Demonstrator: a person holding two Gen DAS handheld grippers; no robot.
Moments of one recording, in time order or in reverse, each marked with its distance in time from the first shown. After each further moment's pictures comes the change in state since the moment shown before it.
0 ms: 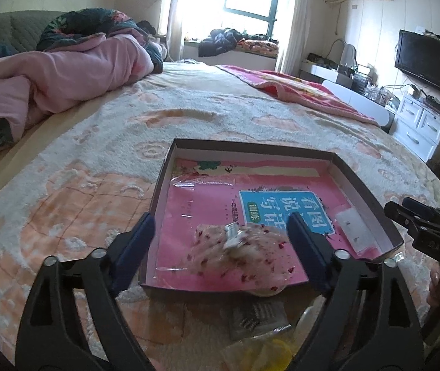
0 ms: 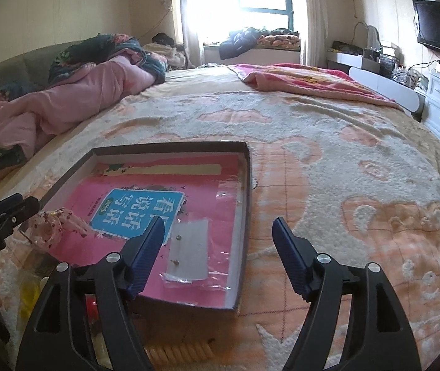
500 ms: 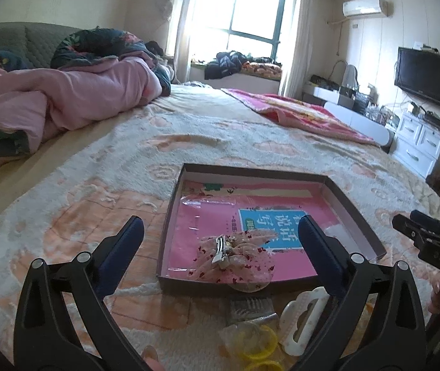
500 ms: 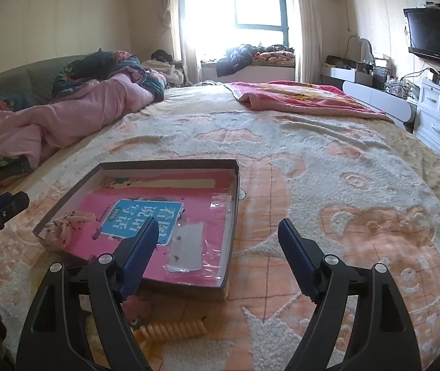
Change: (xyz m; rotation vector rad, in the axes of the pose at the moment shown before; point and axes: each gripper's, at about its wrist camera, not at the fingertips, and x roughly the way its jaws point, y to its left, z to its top) left arm -0.048 -0.003 0.000 -0.024 -0.118 0.021; right arm -0.046 -0.003 -0.006 0.006 -0.081 -0.001
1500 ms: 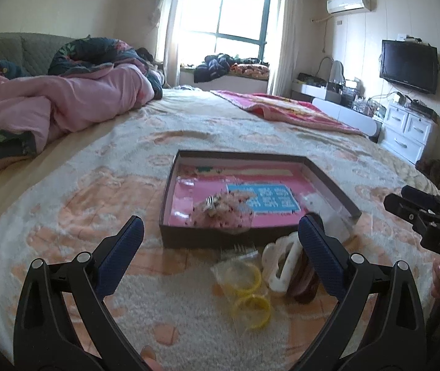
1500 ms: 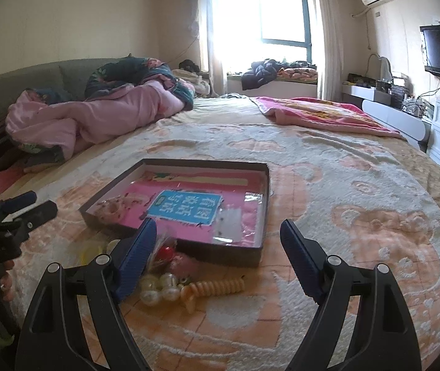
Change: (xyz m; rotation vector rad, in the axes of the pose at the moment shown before) left arm -0.050 -0.013 -0.040 0.060 0.005 -0.032; right arm -0.060 0.038 -0.028 -0.079 -0.046 0.097
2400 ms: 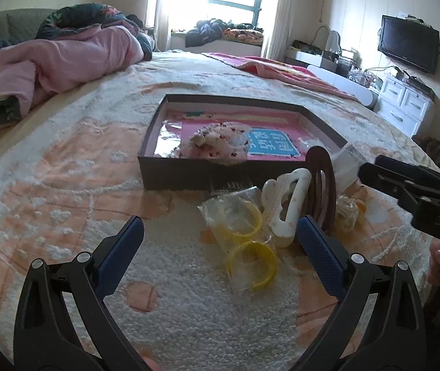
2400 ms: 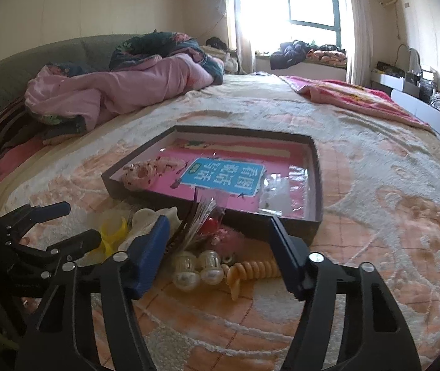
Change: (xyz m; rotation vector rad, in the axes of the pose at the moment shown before) left arm 0.027 -0.002 -0.041 -0.001 0.169 -0.045; right arm 0.039 0.027 -0.018 -0.047 0.116 0.121
